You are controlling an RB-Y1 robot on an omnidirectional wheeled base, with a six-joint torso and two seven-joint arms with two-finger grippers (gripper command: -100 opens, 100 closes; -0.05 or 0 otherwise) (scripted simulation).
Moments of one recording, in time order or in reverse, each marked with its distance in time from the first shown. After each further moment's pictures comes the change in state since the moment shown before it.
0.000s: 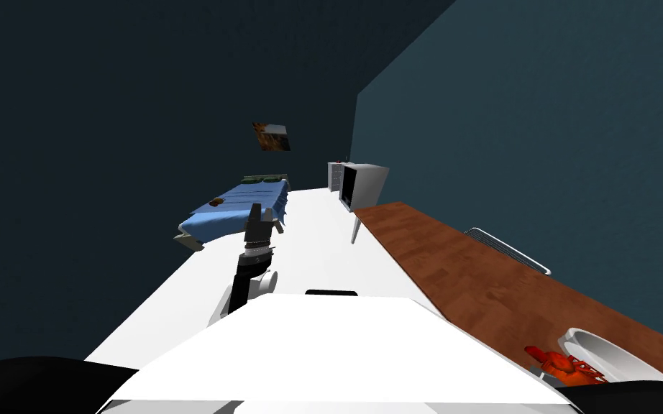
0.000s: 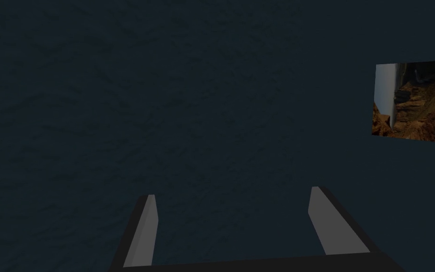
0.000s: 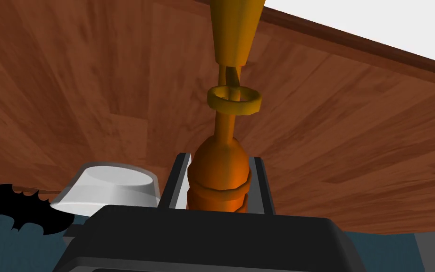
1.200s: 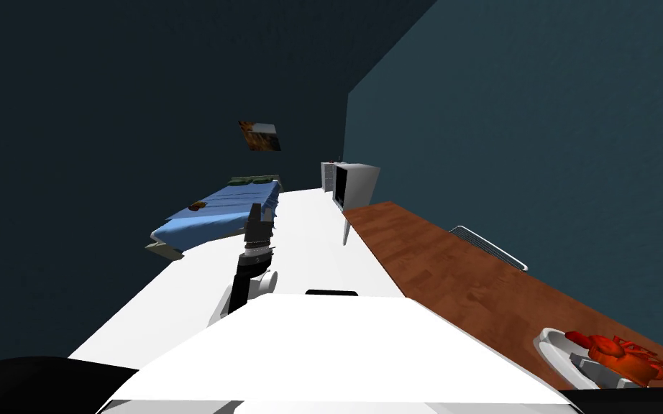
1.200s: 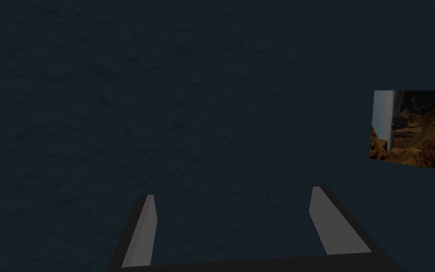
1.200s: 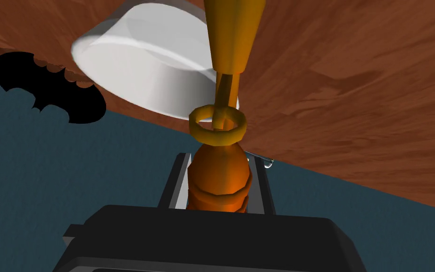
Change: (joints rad) left arm 0.000 0.000 0.000 0.000 0.000 0.000 0.000; right arm -0.097 -0.023 -0.084 0.231 0.086 0.067 0.048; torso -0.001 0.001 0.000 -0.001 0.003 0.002
